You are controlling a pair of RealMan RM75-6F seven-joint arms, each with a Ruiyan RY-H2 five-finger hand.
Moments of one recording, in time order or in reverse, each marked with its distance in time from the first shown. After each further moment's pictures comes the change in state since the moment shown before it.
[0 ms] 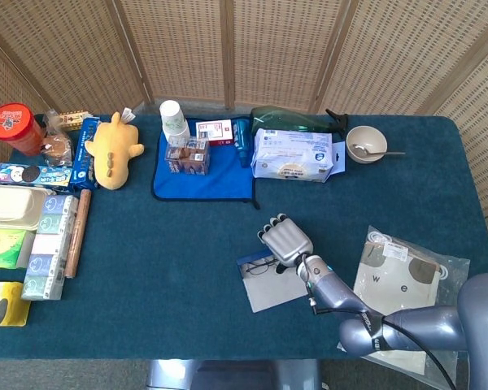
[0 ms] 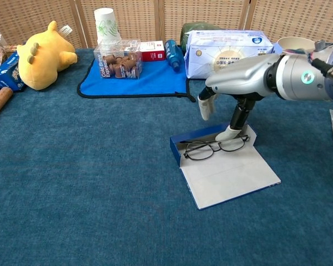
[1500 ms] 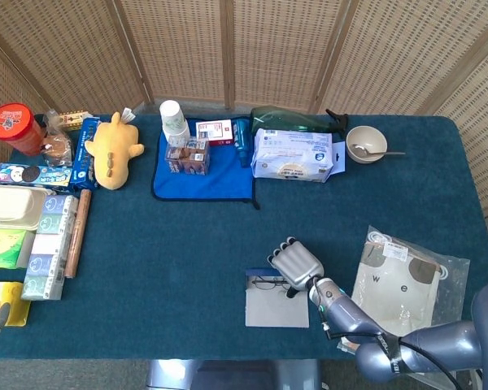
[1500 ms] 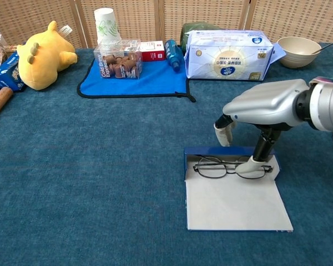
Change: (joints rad) left arm 0.009 0.007 0.021 -0.017 0.042 0.025 0.022; right arm -0.072 0.048 -0.089 -0.154 -0.067 0.058 -0.022
